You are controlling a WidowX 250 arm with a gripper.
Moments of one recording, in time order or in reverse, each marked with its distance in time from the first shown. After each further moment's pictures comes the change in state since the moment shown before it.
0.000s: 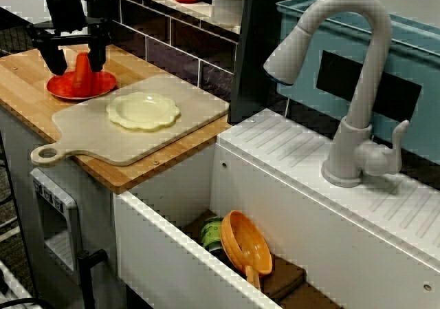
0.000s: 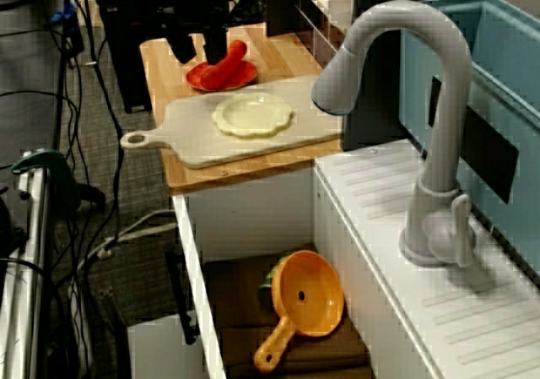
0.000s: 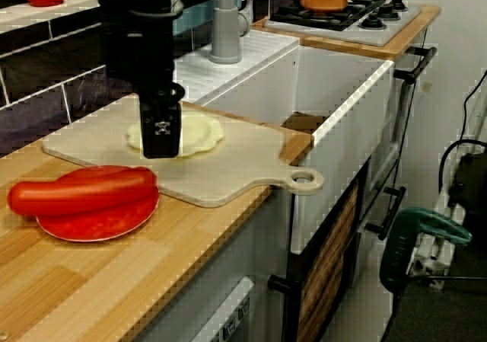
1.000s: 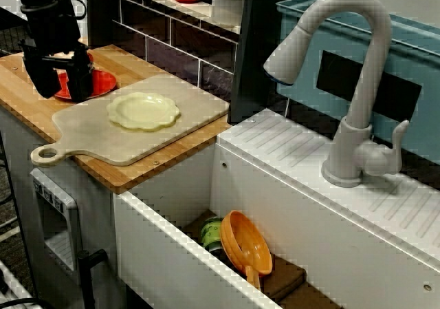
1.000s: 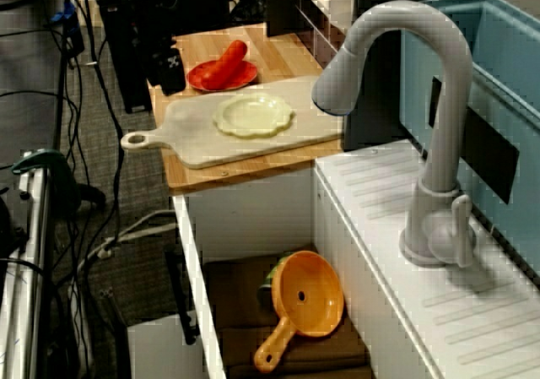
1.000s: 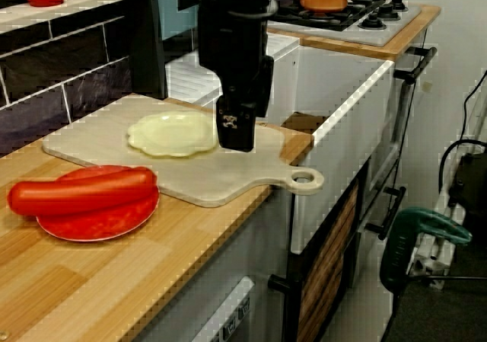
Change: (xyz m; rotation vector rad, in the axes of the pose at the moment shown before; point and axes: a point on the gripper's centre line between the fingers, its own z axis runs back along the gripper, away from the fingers) arm -0.073 -0.006 0.000 -0.043 0.062 -0.462
